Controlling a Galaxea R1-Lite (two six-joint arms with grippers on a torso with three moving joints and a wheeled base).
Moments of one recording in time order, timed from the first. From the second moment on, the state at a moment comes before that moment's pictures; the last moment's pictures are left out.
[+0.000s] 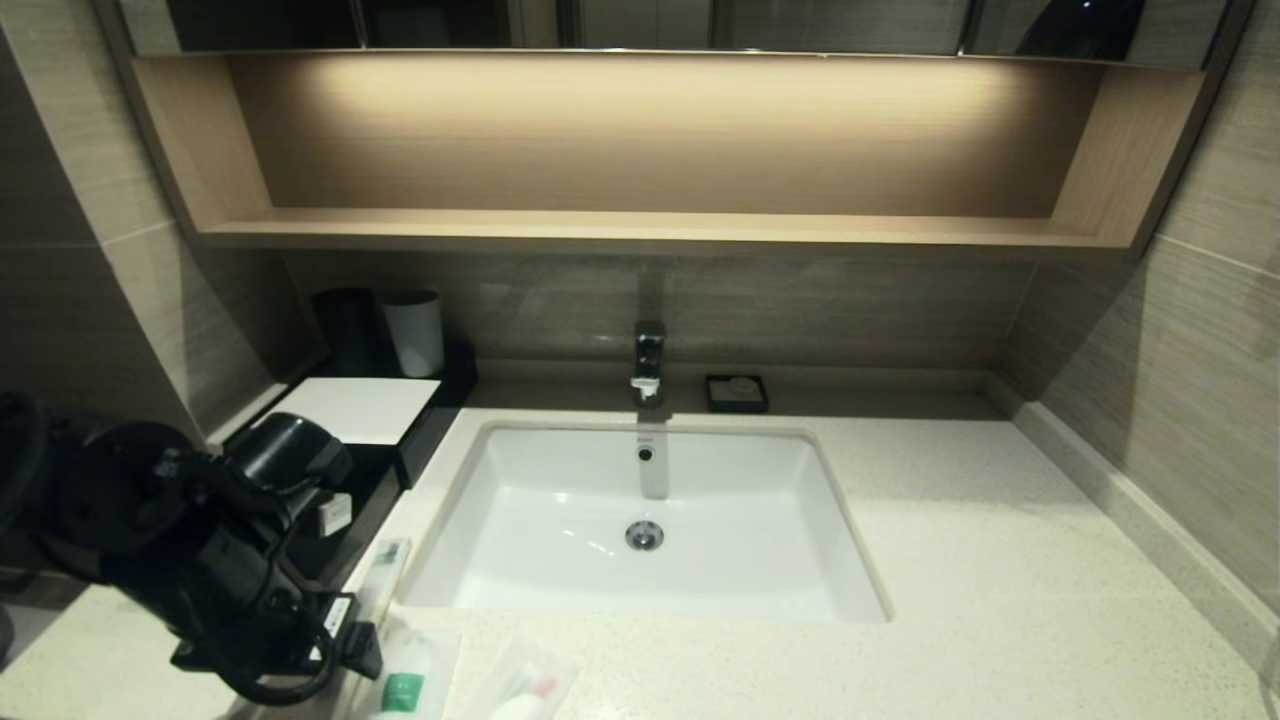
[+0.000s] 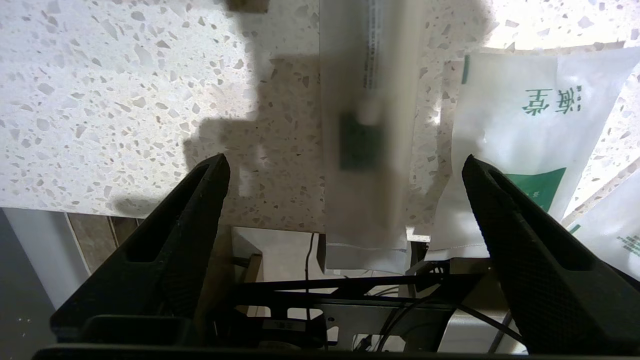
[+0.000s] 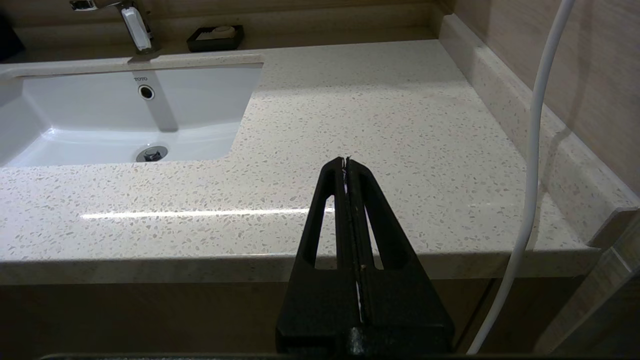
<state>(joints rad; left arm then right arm) -0.20 1.71 -0.88 0.53 0.03 -0.19 0.00 0.00 0.00 -0.02 -0.01 0.06</state>
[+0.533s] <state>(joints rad) -0.19 1.73 -0.86 0.49 0.02 -0.19 0.00 0.00 0.00 -0.01 -0.01 0.06</state>
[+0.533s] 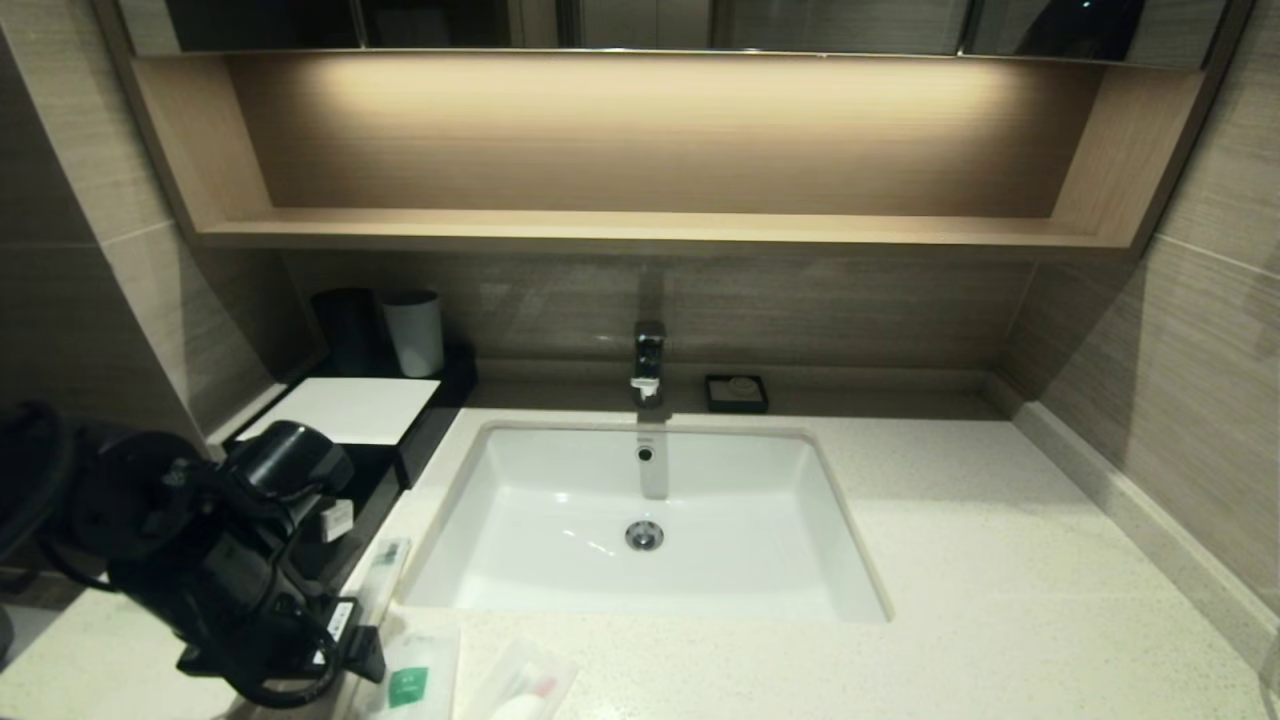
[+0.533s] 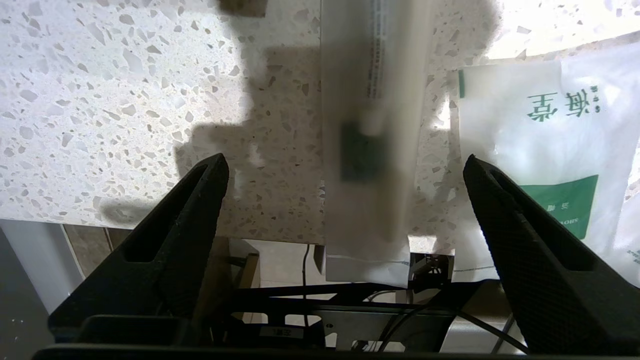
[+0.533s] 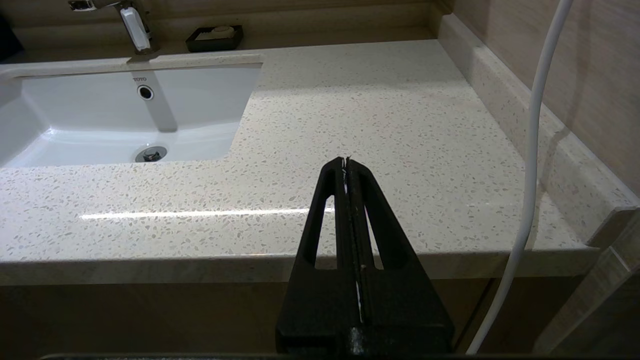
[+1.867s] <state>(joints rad) -0.15 1.73 -0.79 0.44 -0.05 -0.17 0.00 0.00 0.00 -0.02 -0.01 0.06</state>
